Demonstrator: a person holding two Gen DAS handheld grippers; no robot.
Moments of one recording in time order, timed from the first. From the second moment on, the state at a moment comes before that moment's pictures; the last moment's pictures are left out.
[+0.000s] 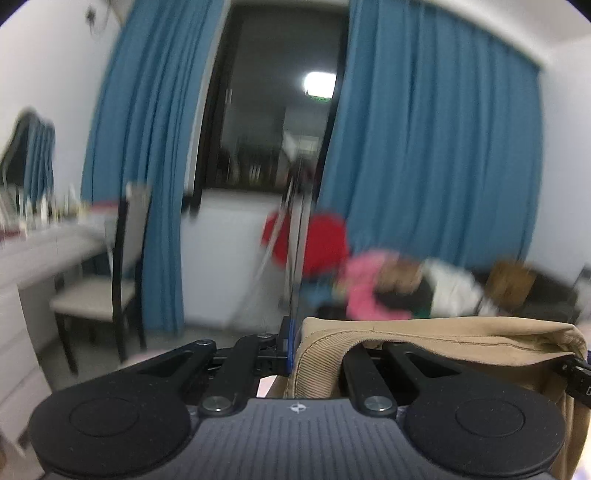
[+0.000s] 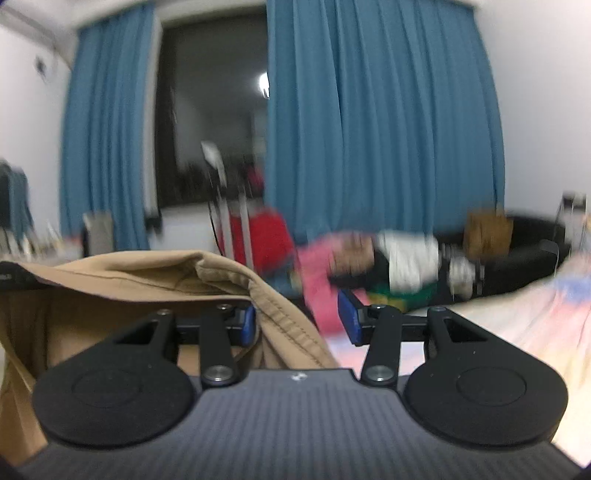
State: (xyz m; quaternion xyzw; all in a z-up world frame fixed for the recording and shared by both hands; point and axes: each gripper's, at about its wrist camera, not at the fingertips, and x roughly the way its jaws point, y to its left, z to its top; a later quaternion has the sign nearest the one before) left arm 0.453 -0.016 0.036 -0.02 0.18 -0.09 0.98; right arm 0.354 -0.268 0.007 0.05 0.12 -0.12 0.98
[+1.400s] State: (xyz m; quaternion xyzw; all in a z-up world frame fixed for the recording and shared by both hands) left arm 0.163 0.141 -0.034 -0.11 0.28 -0.03 0.95; right arm 0.091 -0.250 -0.045 0.14 0.20 -0.05 0.97
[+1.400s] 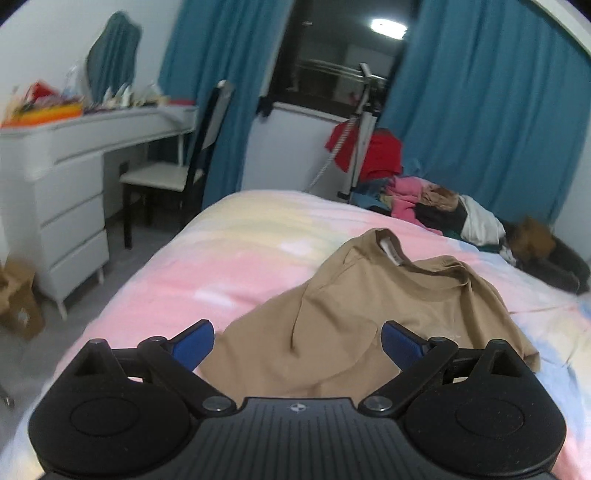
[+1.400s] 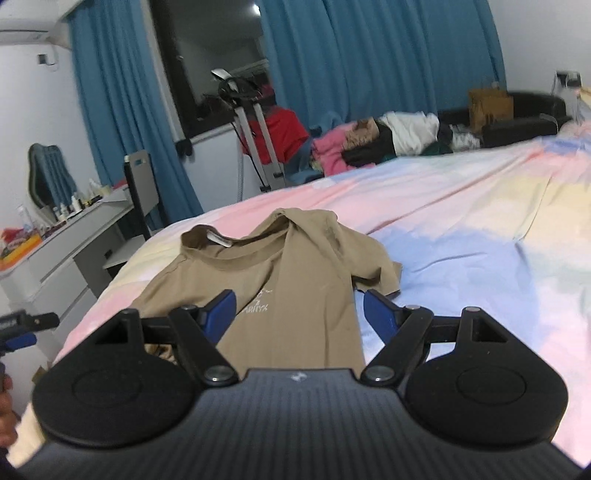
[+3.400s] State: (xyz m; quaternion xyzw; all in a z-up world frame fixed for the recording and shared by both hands) left arm 0.156 0.175 -0.030 -0.07 0.49 -0.05 0.86; right arm 0.165 -0.266 -0.095 0.16 0.24 -0.07 0.96
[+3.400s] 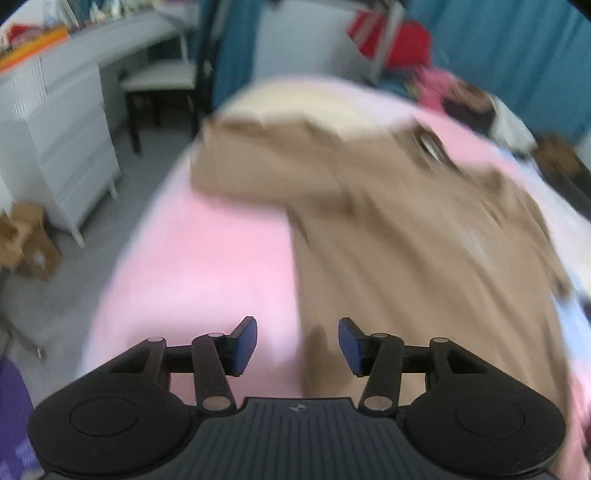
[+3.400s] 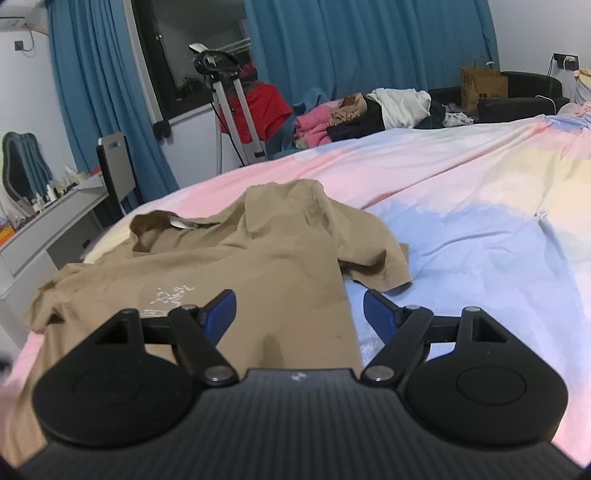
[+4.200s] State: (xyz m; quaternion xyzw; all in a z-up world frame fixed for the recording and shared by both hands) left arm 0.008 0.228 -0.011 -0.14 0.56 -0.06 0.82; right arm 0.079 -0.306 -0.085 0.25 0.30 -0.04 0.92
